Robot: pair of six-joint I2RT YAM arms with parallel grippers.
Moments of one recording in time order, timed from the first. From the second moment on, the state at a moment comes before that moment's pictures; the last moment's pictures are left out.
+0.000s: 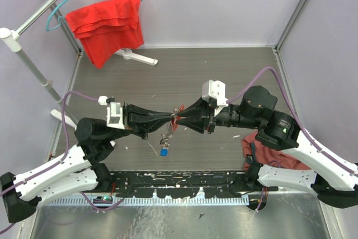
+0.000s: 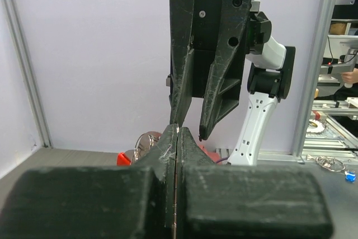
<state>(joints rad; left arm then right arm) -0.98 0.76 0.64 0.70 0.42 -0.24 1.04 0.93 1.29 -0.37 -0.41 -0.07</state>
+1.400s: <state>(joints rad) -0.98 0.79 0.67 0.70 0.49 -0.26 1.04 0.97 1.31 -0.44 -0.44 -0.09</state>
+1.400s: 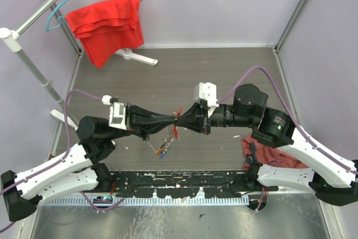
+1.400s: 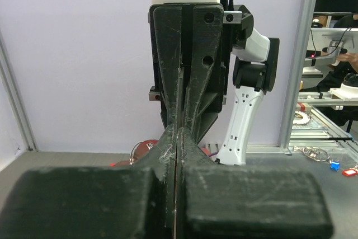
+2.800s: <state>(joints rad) -0.98 0.97 1.09 -0.28 0.51 0.23 1.04 1.33 1.79 -1.27 -0.24 -0.20</state>
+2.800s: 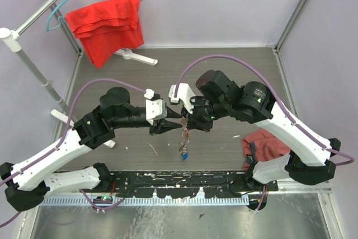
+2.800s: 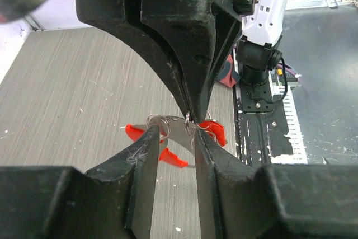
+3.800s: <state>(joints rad) -1.02 1.00 1.11 -0.31 0.49 0.25 1.04 1.33 1.77 -1.24 -0.25 -0.19</state>
